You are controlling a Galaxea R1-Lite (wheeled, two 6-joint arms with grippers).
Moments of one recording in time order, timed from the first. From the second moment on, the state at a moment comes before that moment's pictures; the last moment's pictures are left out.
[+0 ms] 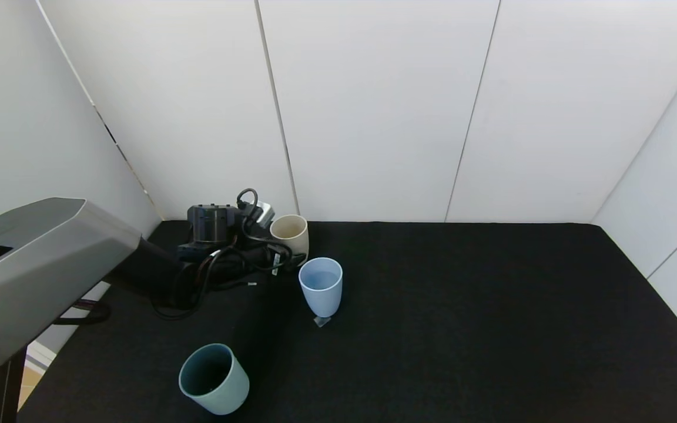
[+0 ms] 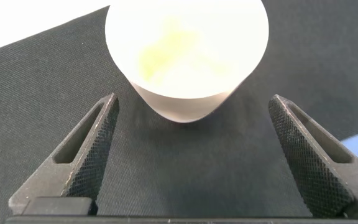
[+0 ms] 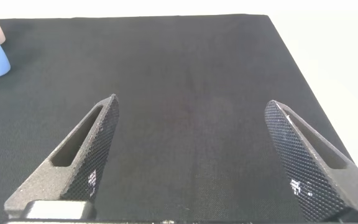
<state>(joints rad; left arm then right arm) -0.18 2.25 -1.20 -0.66 -0.22 0.18 0.00 0.00 0.00 -0.01 -0.02 0.06</state>
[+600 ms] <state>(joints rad) -0.18 2.30 -1.30 -0.67 -0.21 0.16 0.00 0.00 0.00 -0.01 -0.02 0.06</state>
